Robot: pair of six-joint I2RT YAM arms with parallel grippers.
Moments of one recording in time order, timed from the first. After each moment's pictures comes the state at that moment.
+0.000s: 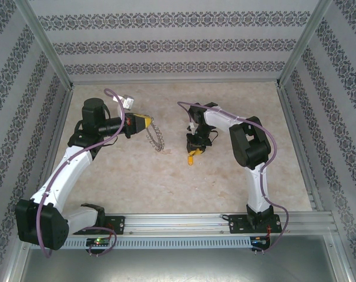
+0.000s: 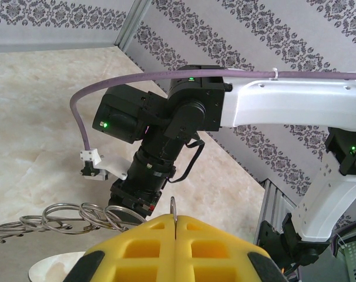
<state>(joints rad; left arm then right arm) -0.17 1.16 0.96 -0.15 0.92 -0.29 0.46 2.16 1.59 -1.10 -0.39 0.32</state>
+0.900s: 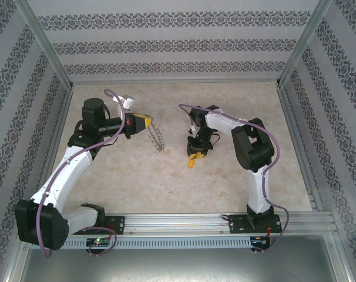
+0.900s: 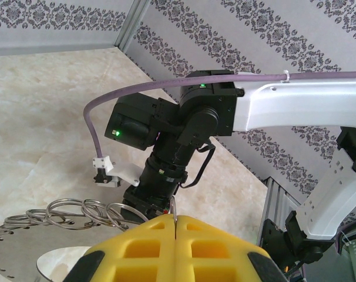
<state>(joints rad) -0.17 1.16 0.96 -0.15 0.92 -0.26 0.46 2.10 1.50 -1.08 -0.41 0.35</state>
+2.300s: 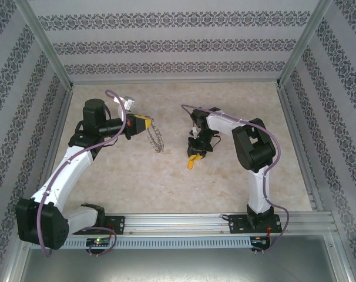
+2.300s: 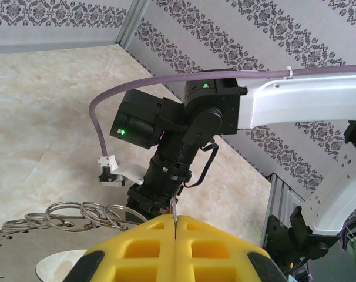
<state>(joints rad) -0.17 1.17 0.95 -0.15 0.92 -0.24 0.45 2.09 1.45 -1.03 -0.47 0.40</state>
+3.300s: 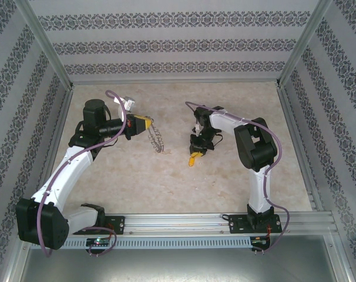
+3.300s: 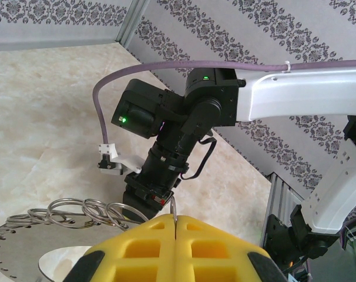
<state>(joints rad) -0.17 1.17 0.94 -0.15 0.92 -0.24 0.41 2.09 1.45 -0.99 -0.47 0.43</state>
